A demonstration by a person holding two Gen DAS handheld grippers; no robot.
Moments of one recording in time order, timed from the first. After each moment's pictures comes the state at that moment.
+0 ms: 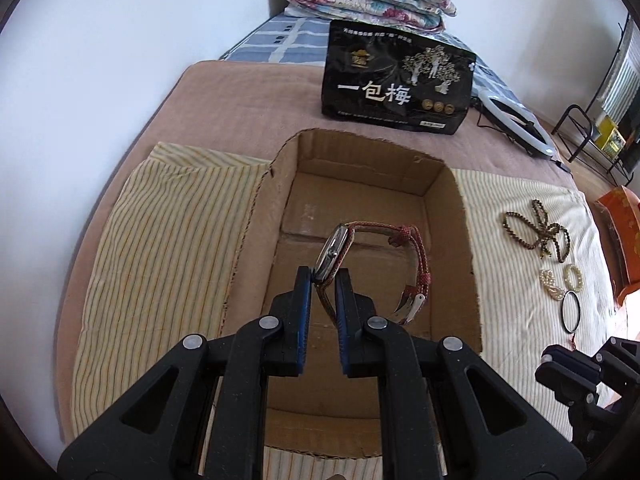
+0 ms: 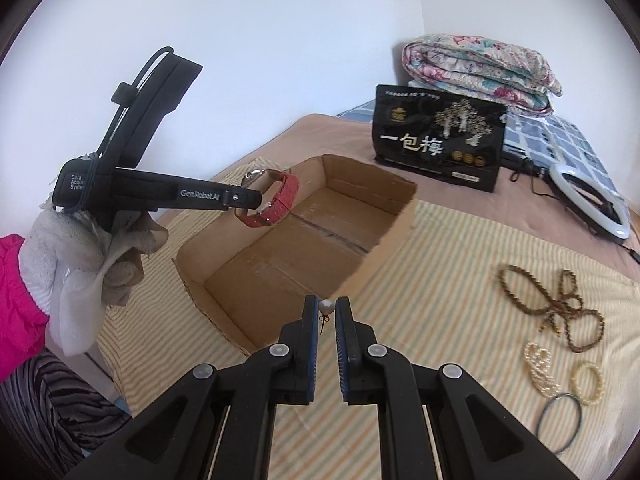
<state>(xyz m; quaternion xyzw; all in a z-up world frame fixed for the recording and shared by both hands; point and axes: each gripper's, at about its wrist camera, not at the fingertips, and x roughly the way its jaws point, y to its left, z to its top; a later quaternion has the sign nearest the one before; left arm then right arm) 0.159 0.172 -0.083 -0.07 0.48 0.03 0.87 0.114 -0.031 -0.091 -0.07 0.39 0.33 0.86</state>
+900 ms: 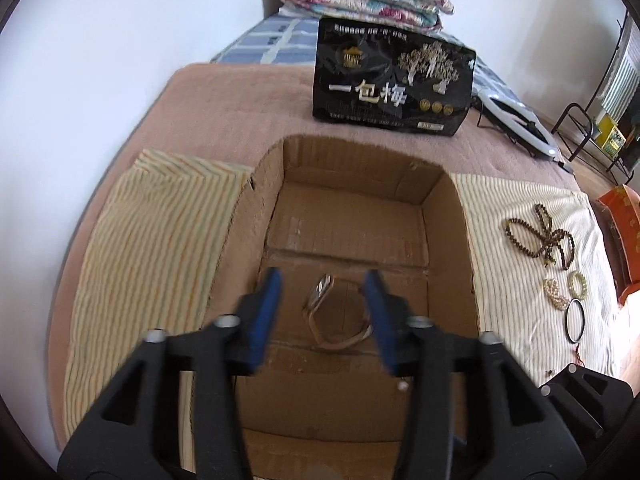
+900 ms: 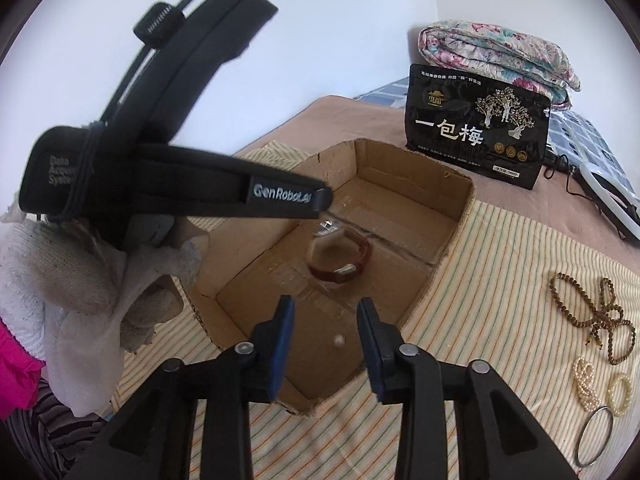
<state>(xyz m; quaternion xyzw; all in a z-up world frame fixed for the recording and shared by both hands) 0.178 0.161 -0.088 -0.06 0.47 0.03 0.88 0.124 0.022 -0.111 -0.08 0.41 0.33 0.85</state>
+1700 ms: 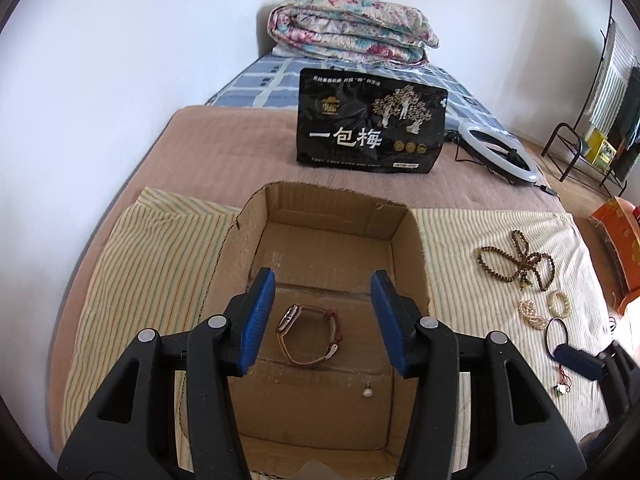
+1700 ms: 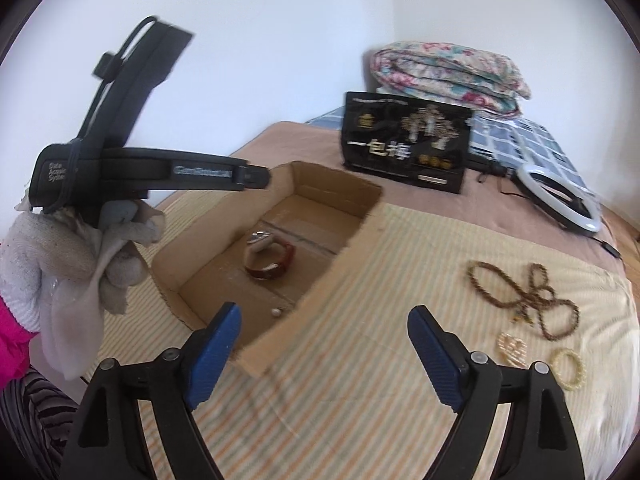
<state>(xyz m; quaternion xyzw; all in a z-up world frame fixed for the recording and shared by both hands) 0.162 0.140 -0.056 -0.05 0.41 0.02 0.91 0.107 -0.056 -0.083 -0.07 0.38 0.26 0.89</state>
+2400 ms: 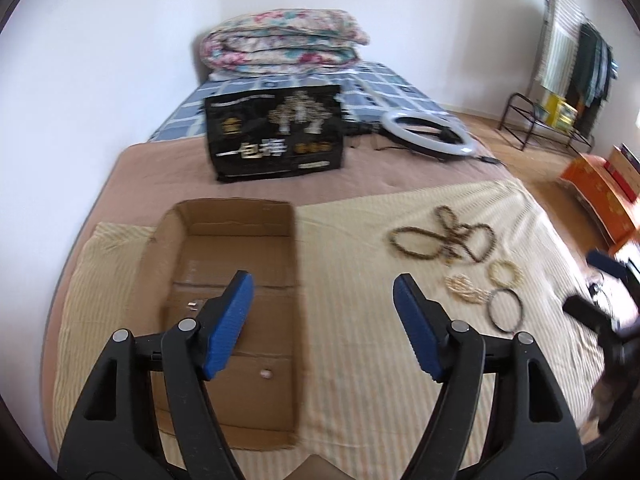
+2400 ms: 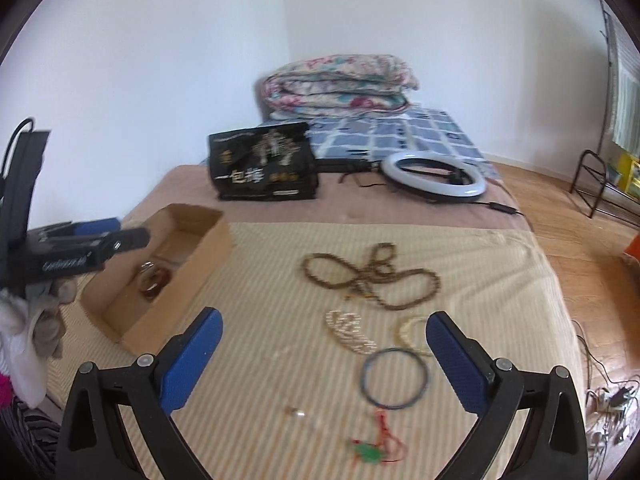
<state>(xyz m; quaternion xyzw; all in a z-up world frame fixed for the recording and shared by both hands) 0.128 0.033 -0.035 0.01 0.39 -0.06 0.92 0.108 -0.217 -0.054 0.00 0.36 0.12 0.93</state>
